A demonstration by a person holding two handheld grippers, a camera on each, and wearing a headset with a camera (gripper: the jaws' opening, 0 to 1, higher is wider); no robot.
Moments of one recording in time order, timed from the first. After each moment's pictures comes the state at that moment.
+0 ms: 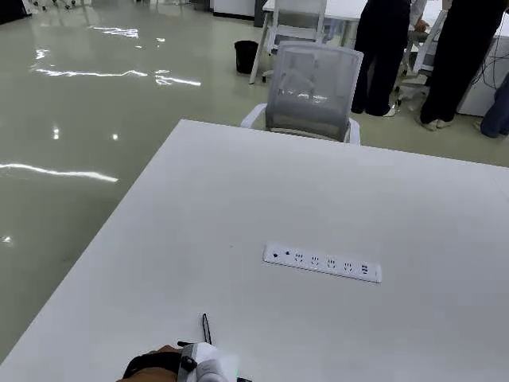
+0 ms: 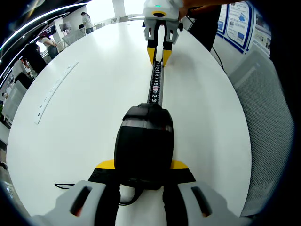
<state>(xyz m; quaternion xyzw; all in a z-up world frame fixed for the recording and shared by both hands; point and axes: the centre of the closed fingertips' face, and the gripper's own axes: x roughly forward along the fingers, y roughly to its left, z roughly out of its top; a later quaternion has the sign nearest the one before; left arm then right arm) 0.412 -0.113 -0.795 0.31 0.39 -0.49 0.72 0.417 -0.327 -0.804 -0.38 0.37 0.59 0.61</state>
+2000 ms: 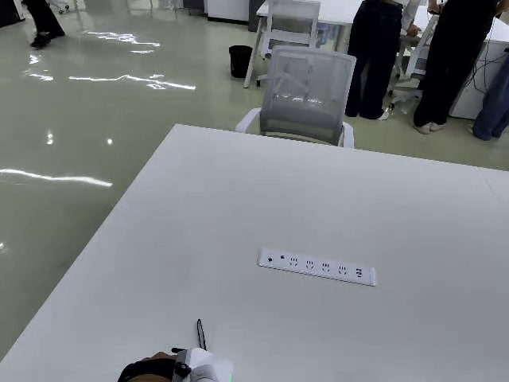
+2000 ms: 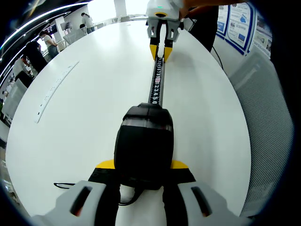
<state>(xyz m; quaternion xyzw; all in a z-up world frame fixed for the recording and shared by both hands) 0.411 -0.113 -0.796 0.30 0.39 -0.49 0.72 0.418 -0.355 -0.804 -0.39 0.40 0.57 0.61</state>
